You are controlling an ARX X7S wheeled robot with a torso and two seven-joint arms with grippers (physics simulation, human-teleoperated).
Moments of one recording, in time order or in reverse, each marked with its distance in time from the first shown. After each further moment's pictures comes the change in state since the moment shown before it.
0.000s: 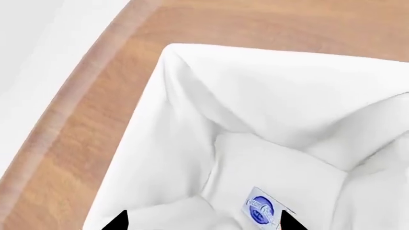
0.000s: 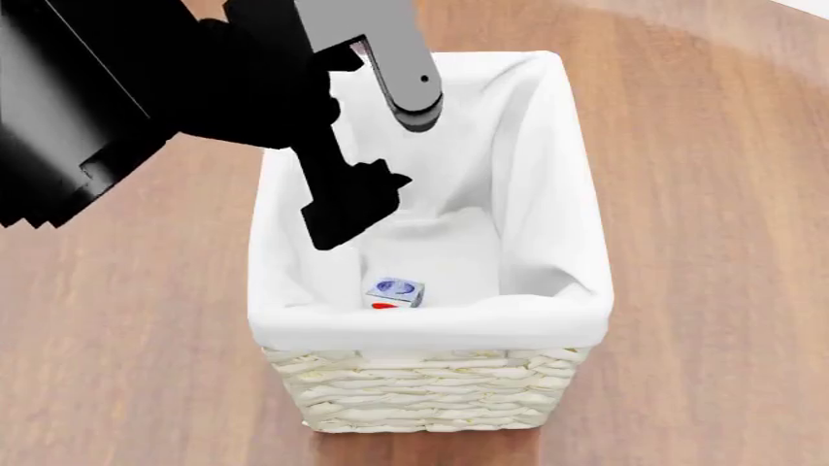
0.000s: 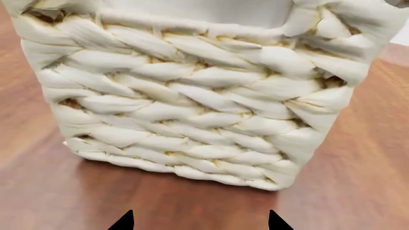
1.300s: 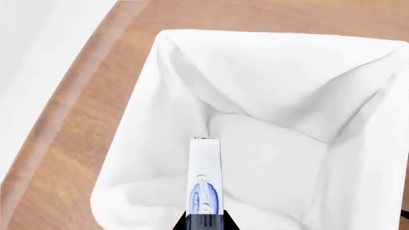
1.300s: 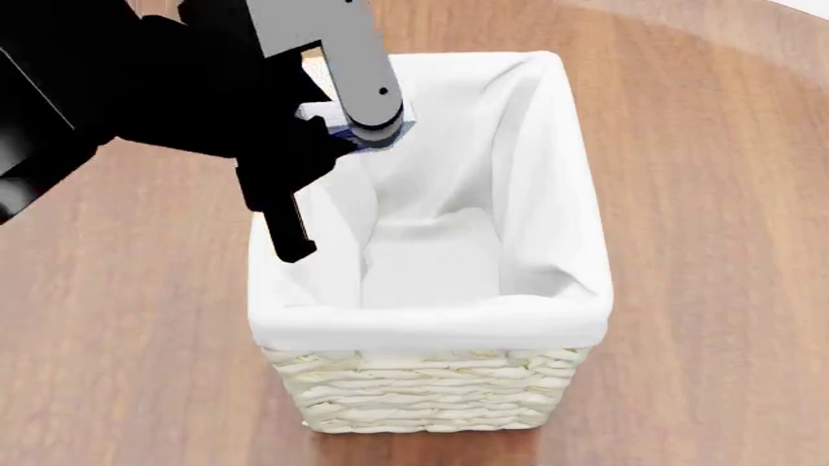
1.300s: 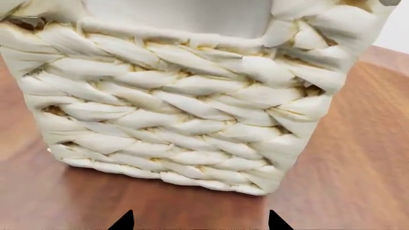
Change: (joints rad) left arm -0.012 -0.105 -0.058 0.264 0.033 -0.200 0.046; right arm -0.009 -0.004 0.039 -0.033 -0.016 0.029 -0.002
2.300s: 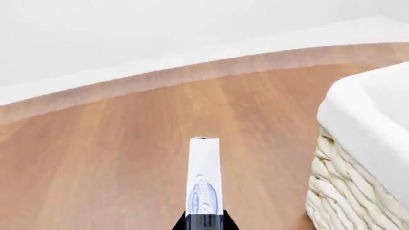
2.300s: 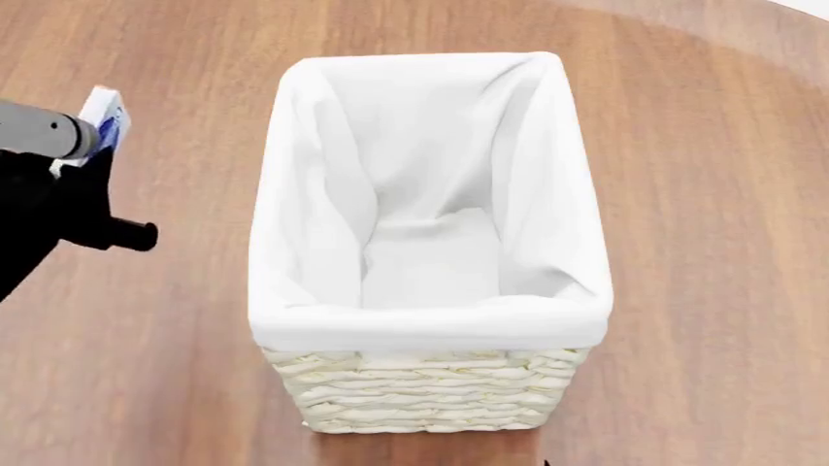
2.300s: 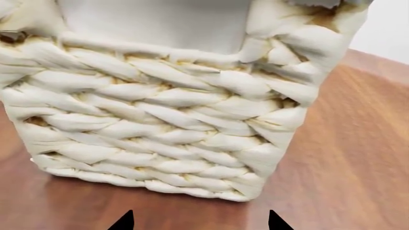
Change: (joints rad) left arm 0.832 -0.237 -0.835 0.185 0.023 0.350 -0.690; right arm -0.017 0.001 0.036 -0.058 -0.015 0.041 0.010
